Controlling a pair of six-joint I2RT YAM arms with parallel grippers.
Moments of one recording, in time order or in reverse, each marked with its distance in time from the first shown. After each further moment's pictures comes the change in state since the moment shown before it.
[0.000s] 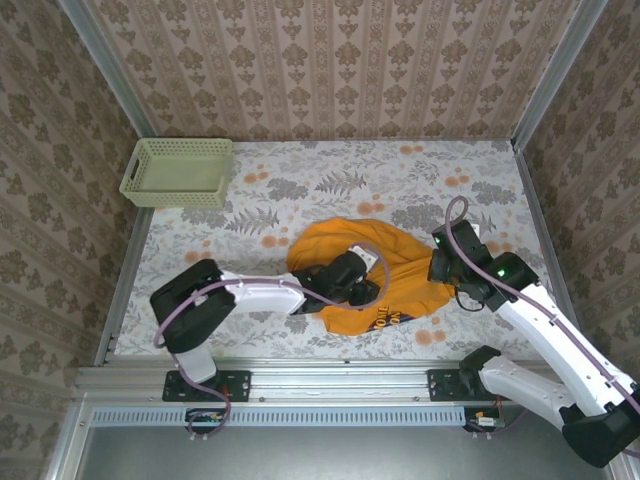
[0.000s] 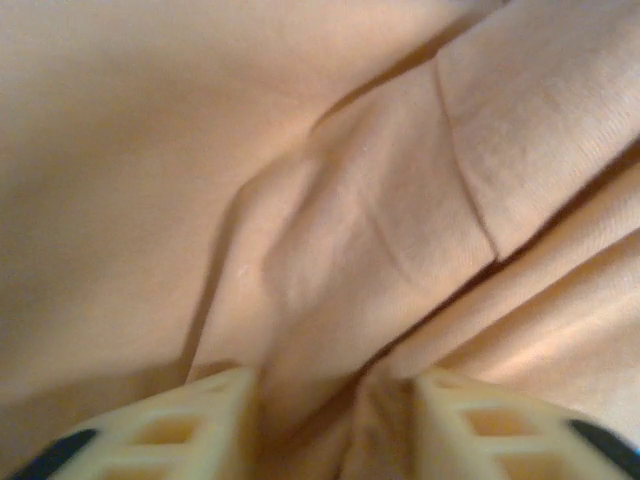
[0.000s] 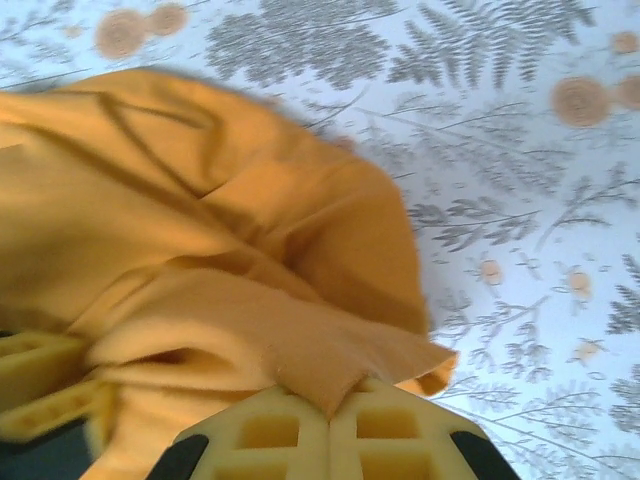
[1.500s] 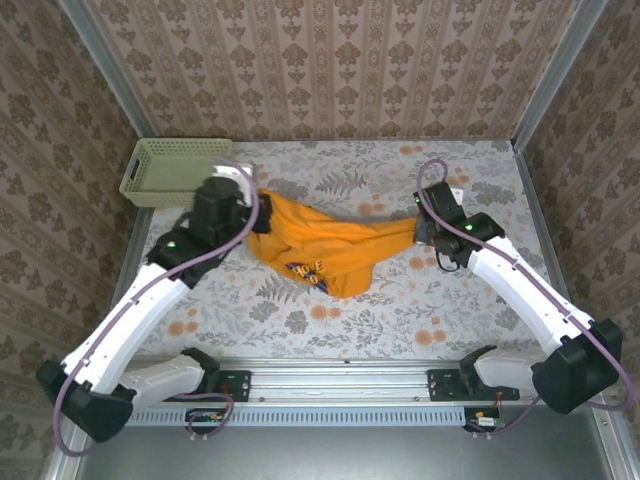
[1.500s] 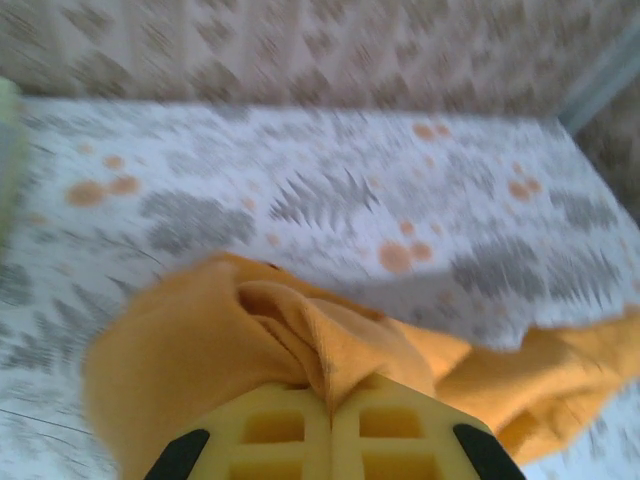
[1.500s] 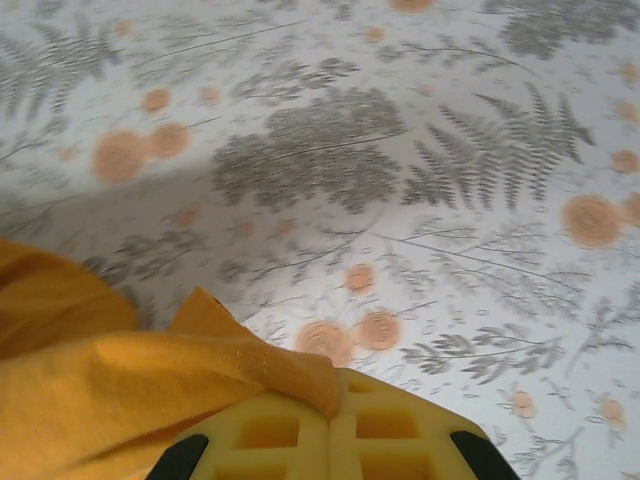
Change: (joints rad) left arm 0.452 -0.603 0.252 -0.628 -0.066 0.014; right arm -0.095 0.314 0.142 0.213 0.031 -0.060
